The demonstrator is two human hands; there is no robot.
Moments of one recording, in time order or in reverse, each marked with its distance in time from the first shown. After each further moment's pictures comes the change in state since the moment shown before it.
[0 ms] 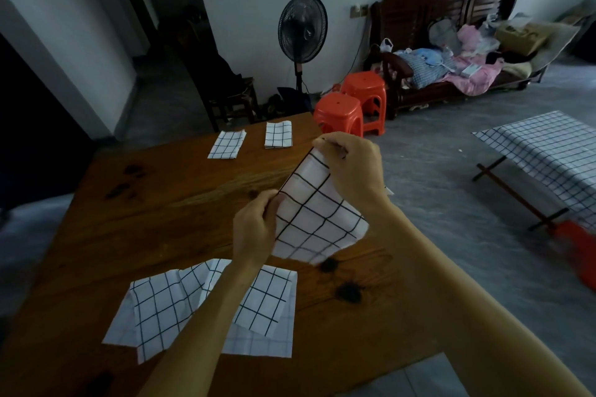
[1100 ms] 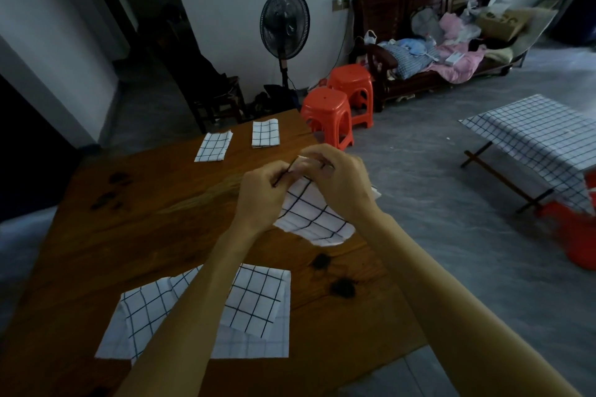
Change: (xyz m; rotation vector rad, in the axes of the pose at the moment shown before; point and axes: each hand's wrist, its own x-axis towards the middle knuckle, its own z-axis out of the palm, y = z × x) left_hand 0.055 0.047 0.007 -0.062 -0.256 -0.019; right_hand -0.019 0.028 -0.003 -0.050 -0.086 -0.070
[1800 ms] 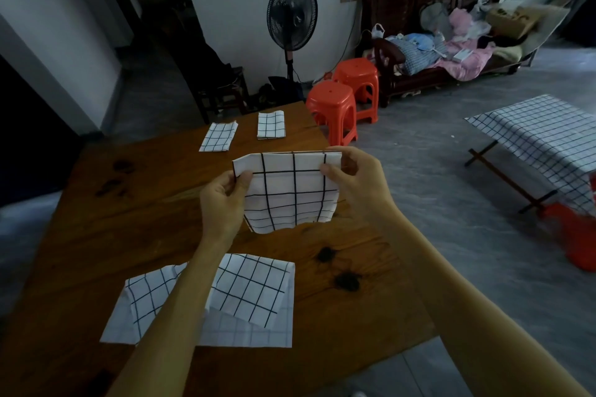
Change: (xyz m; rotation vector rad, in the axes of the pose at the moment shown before) left_hand -0.038 -0.044 -0.033 -0.311 0.266 -0.327; right_hand -0.012 0.010 -0.001 0.282 -0.075 0.361
